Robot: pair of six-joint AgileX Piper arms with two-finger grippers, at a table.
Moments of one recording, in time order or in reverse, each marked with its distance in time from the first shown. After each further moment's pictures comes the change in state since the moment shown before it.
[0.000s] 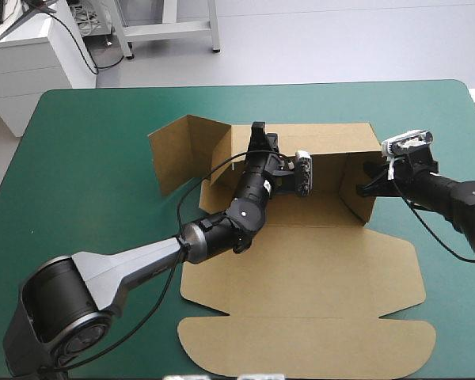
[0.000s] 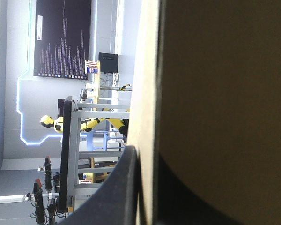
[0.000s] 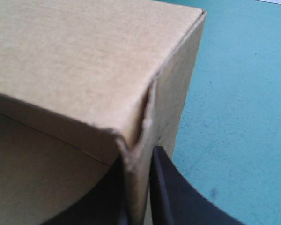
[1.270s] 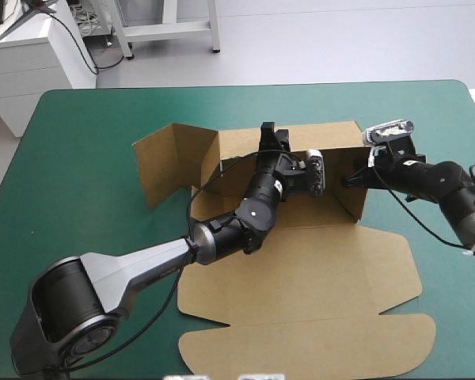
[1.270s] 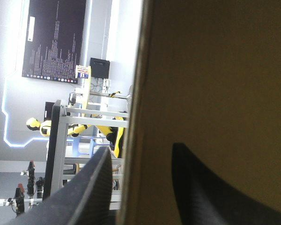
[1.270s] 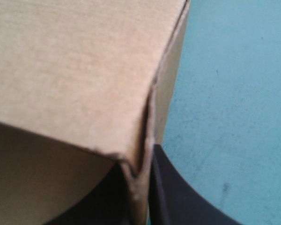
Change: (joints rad) left arm -0.036 0.019 -0.077 -0.055 0.005 -0.005; right arm 0.131 0.024 -0.131 -0.461 -0.056 0.546
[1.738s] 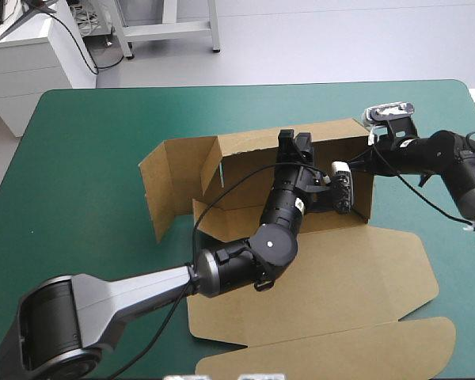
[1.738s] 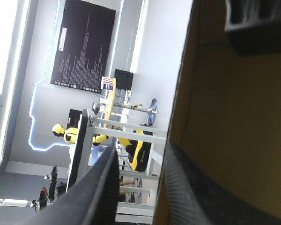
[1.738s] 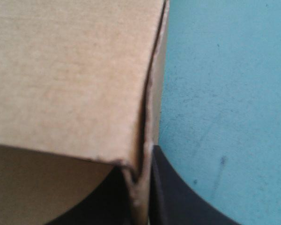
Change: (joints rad) left arm -0.181 -0.067 -0.042 -0.020 0.172 0.021; right arm 0.014 0.055 -0.244 -0.346 0.253 0.427
